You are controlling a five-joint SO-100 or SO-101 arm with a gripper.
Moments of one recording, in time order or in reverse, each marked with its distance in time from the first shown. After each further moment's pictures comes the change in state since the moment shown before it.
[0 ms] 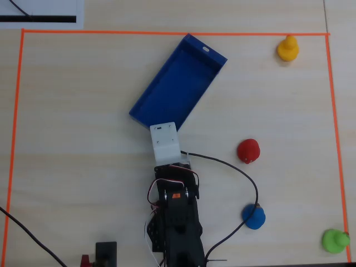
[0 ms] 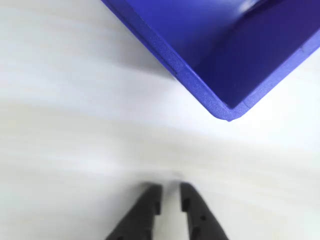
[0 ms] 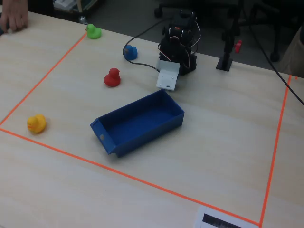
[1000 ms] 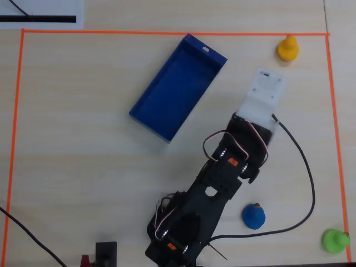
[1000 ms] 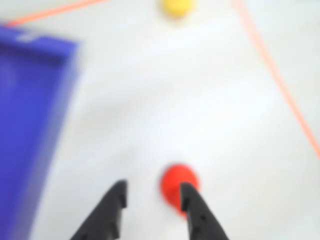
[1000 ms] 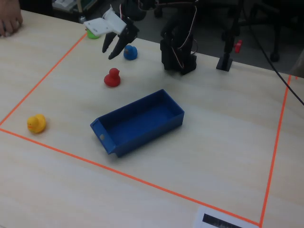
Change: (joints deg) arm 43.6 -58.2 -62.9 -20.1 -7.8
